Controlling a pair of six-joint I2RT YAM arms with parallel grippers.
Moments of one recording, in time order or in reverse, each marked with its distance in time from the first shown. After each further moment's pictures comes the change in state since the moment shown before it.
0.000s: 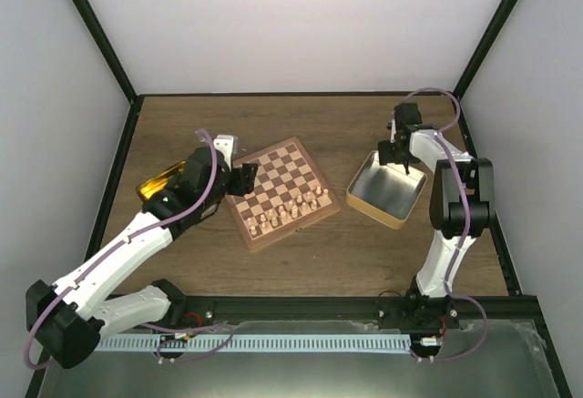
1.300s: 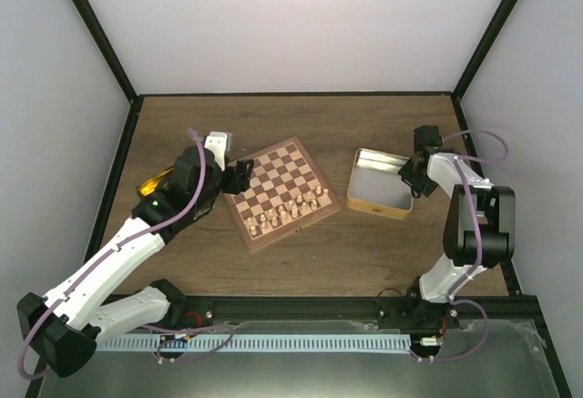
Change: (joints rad) left arm 0.011 -0.056 0.019 -0.012 0.010 0.028; right arm -0.111 -0.225 -0.280 -0.043 0.048 0.682
